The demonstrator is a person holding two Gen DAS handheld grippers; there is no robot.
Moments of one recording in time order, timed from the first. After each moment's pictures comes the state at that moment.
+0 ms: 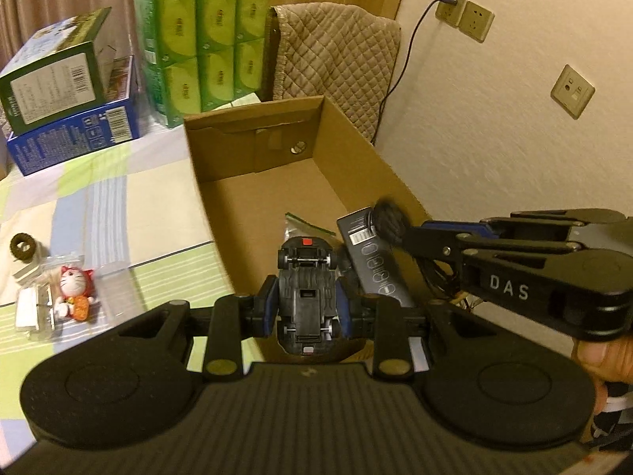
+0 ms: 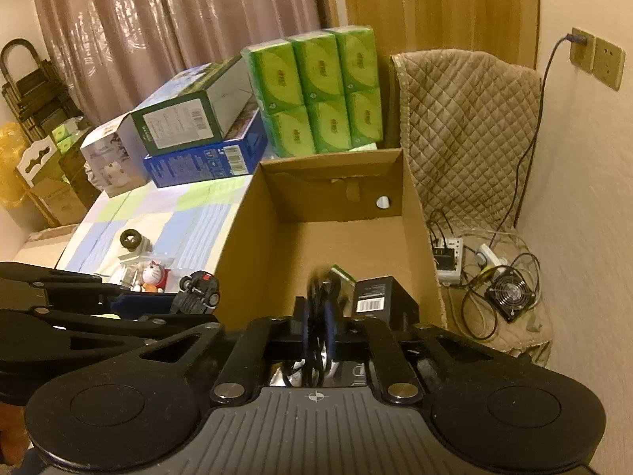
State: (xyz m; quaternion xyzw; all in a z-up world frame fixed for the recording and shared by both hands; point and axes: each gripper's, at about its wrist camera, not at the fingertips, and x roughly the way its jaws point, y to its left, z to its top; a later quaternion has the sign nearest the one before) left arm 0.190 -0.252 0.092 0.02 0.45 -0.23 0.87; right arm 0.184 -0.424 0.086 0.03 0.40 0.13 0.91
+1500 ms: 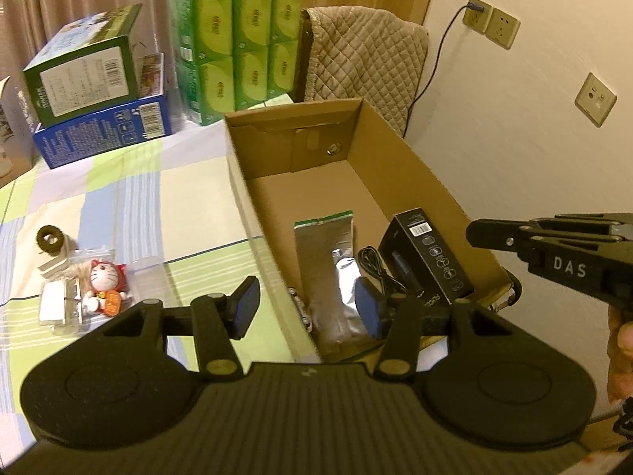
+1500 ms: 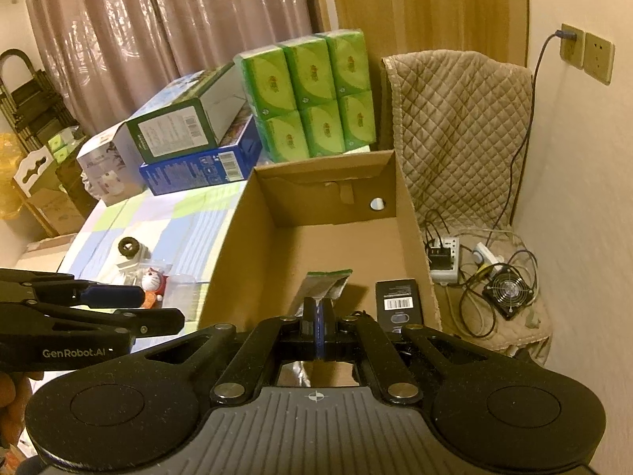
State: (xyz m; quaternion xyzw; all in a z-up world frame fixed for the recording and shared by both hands) left arm 0.191 -0.216 0.090 0.02 0.44 -0.19 0.88; right arm 0.177 -0.423 0.092 0.04 0.40 0.12 0.91
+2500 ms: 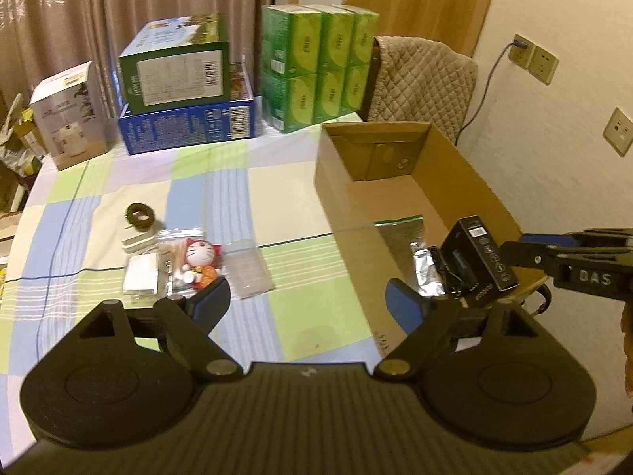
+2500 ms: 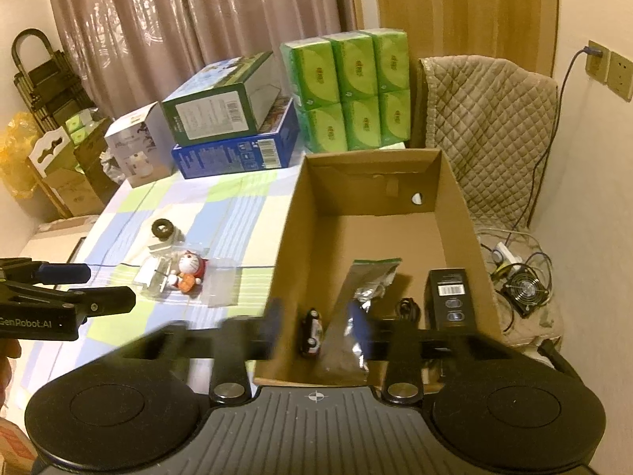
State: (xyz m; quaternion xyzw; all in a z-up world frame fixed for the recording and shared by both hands) left arm 0.156 -0.112 0.112 0.00 0.42 -0.13 0.90; right arm 0.153 -0.362 0.099 0.02 0.40 0.14 0.90
